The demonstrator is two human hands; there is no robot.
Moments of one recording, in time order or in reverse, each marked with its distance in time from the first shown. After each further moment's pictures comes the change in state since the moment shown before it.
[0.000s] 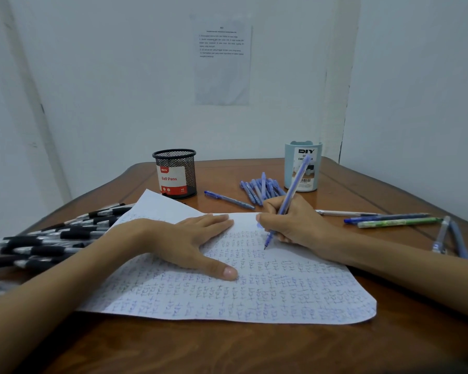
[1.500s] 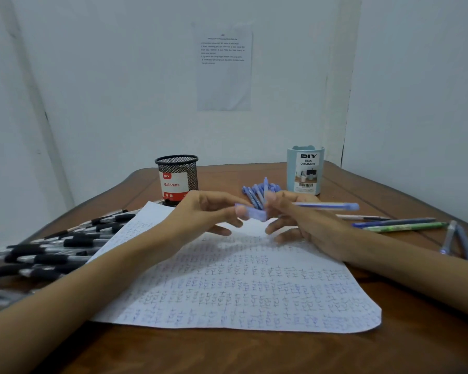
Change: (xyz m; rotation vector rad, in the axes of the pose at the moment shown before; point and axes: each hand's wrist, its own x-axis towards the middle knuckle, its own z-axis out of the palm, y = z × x) left_hand 0.013 0.007 0.004 -1.019 0.709 0.448; right_hand -0.002 -0.011 -0.013 0.313 -0.054 0.157
